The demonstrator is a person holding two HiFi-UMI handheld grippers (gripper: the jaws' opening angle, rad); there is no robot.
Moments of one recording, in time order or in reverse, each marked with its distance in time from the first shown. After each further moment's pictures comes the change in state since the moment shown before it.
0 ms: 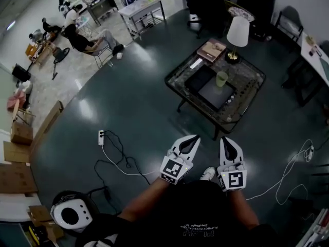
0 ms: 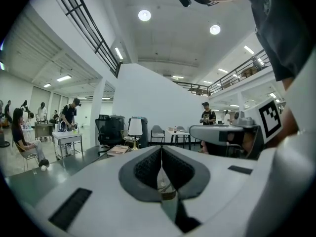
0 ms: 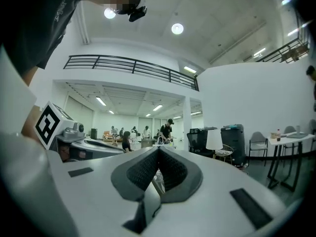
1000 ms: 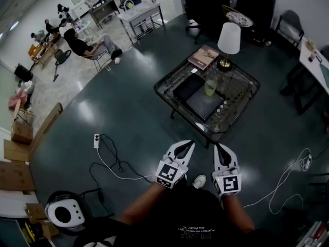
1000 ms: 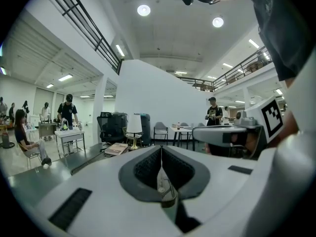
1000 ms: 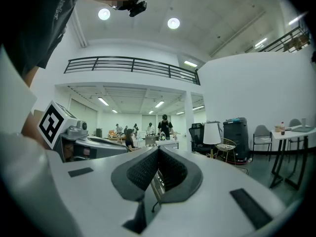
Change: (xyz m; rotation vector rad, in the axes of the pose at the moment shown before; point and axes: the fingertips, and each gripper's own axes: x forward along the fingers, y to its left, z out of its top) left arm 0.077 -0.024 -0.005 -0.003 0.042 0.052; right arm -0.001 -0.078 -0.028 0.051 0.019 0.074
